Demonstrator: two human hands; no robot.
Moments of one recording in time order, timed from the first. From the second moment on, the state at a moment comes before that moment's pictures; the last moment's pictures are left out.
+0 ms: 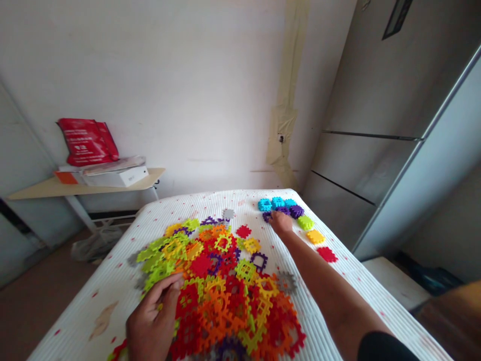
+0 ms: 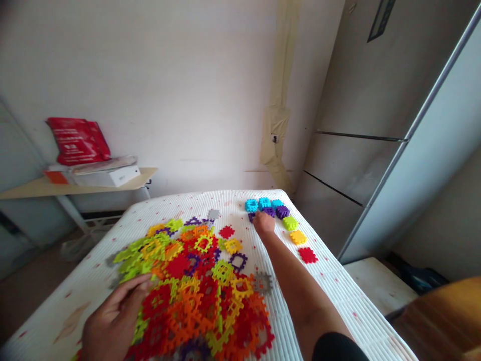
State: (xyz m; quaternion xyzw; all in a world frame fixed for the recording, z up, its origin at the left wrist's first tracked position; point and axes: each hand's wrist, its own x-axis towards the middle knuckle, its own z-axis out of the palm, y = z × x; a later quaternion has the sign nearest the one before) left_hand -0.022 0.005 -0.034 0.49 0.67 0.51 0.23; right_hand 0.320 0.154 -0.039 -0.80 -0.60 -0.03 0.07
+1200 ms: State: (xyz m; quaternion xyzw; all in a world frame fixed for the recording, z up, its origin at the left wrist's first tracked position) left_hand -0.013 0.001 -0.015 0.61 0.60 0.49 0.15; right_hand 0.357 0.081 -0.086 -0.66 -0.69 0.05 0.27
